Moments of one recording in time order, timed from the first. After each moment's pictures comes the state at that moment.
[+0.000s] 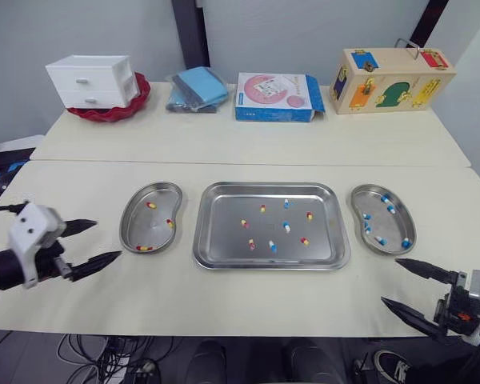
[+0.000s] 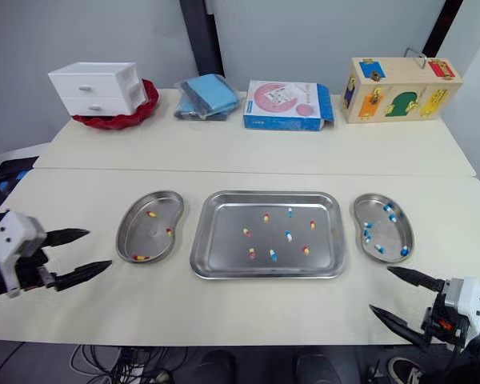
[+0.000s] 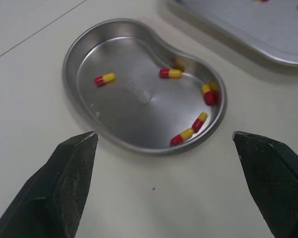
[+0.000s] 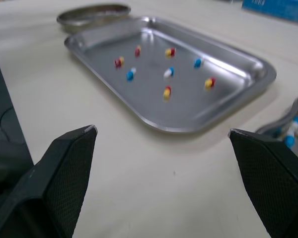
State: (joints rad) left arm 0.15 1.01 0.50 -0.13 -0.45 0.36 -1.11; right arm 0.45 -0.58 -0.49 -0.34 0.57 0.00 1.24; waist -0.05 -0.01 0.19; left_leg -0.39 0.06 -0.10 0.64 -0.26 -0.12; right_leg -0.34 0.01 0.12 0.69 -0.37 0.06
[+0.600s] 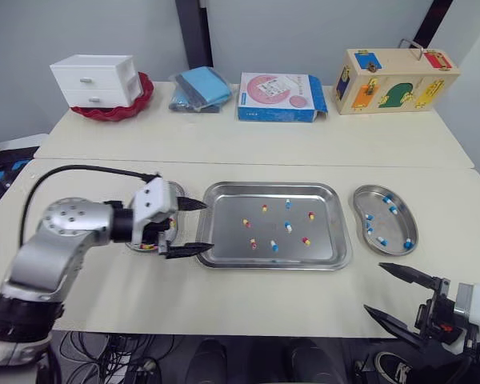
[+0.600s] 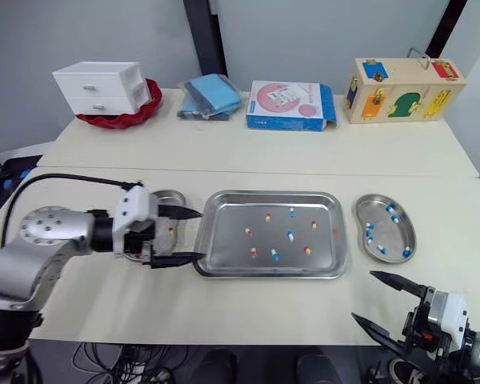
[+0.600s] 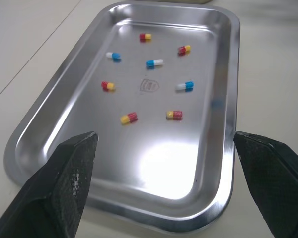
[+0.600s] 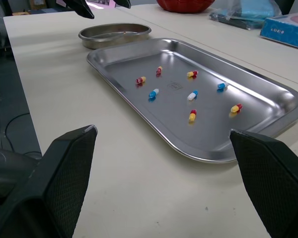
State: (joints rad) left arm -0.36 0.89 -0.04 -0.22 -0.41 0.40 -1.19; right arm 0.49 -0.55 -0.39 -0.35 0.54 -0.12 1.20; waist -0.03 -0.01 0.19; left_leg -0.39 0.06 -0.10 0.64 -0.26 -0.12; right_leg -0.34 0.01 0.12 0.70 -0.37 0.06
